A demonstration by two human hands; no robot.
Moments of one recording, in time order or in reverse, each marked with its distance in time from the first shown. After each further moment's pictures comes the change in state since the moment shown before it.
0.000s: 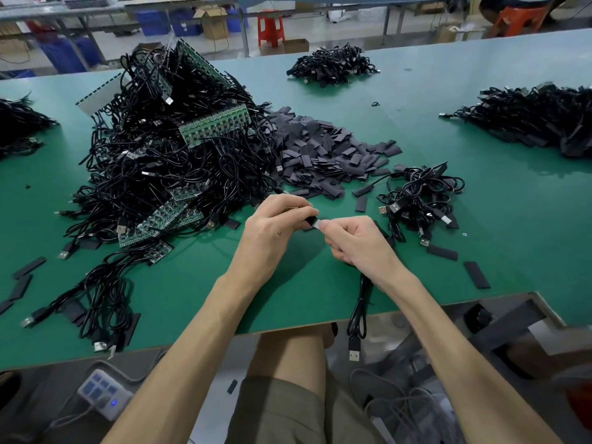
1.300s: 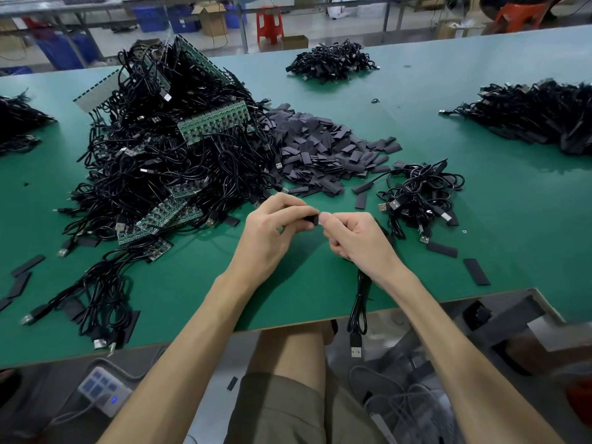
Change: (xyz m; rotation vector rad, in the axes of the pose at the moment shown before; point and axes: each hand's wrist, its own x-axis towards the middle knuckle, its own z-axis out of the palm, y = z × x) left_hand 0.000 0.003 -0.004 0.093 -0.017 -0.037; right_hand 0.000 0.003 0.001 0.012 0.025 -0.030
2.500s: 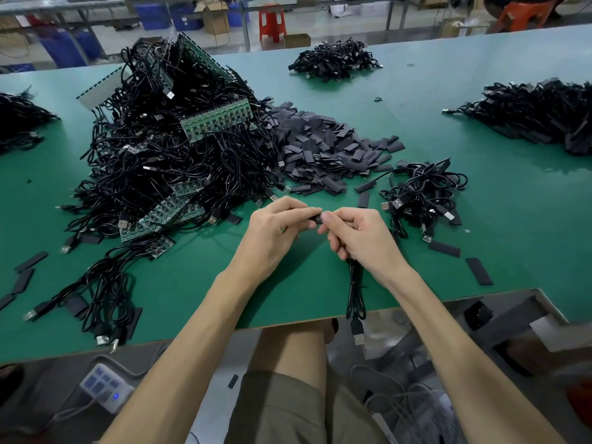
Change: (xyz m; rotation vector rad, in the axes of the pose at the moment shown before) left_hand 0.000 0.005 -0.004 -0.024 -0.096 -0.049; right_hand 0.003 0.007 -0.006 -0.036 0.062 0.016
